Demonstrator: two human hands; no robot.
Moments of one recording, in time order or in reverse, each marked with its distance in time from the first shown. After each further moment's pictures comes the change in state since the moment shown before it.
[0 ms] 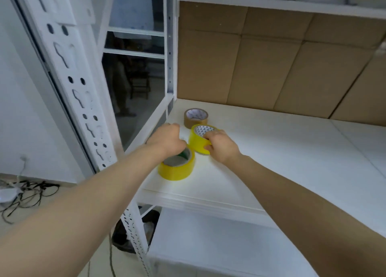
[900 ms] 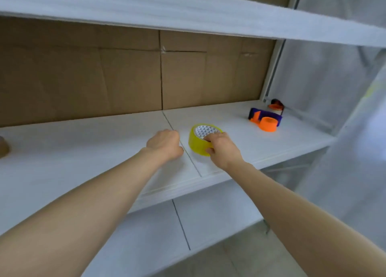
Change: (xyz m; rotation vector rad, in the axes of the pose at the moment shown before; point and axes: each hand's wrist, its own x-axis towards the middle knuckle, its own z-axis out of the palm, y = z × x) left_hand -0.121 0.453 0.141 0.193 -0.098 0.561; right_hand -0.341 0.354 -0.141 -0.005 0.280 0.558
